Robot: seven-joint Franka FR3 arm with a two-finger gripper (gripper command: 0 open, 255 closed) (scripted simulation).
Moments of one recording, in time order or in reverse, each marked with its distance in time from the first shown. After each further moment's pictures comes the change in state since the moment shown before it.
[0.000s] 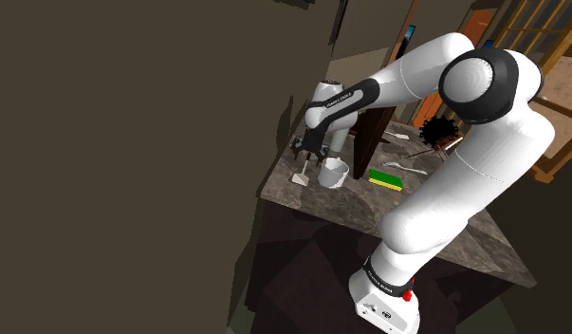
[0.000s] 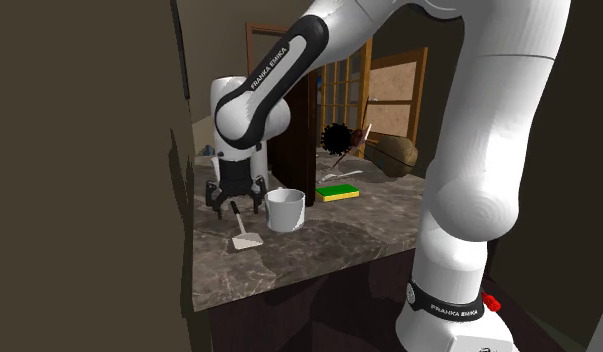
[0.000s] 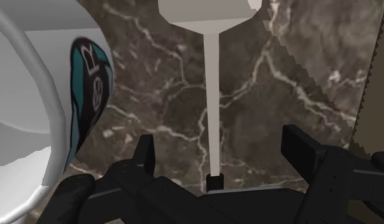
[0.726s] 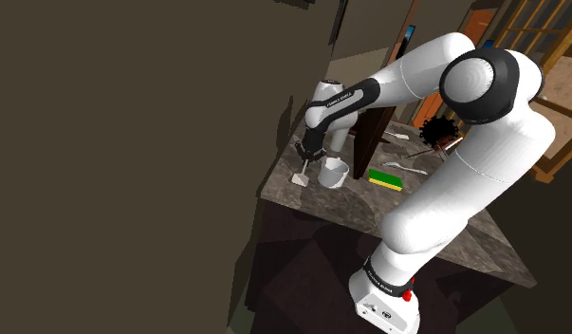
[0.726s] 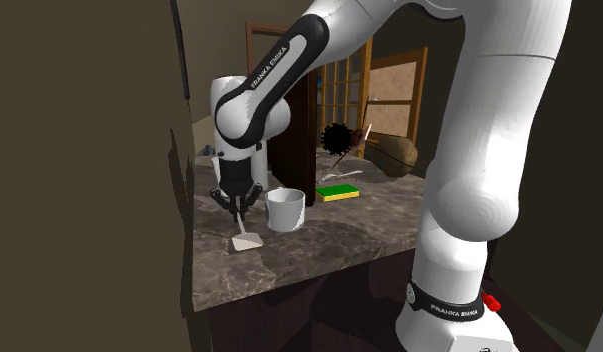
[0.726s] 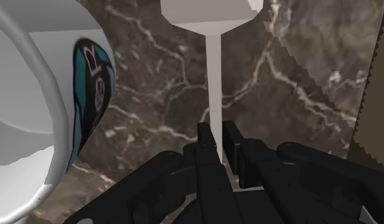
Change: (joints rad) arm 0.000 -0.003 0.000 0.001 0.001 -0.008 -0.001
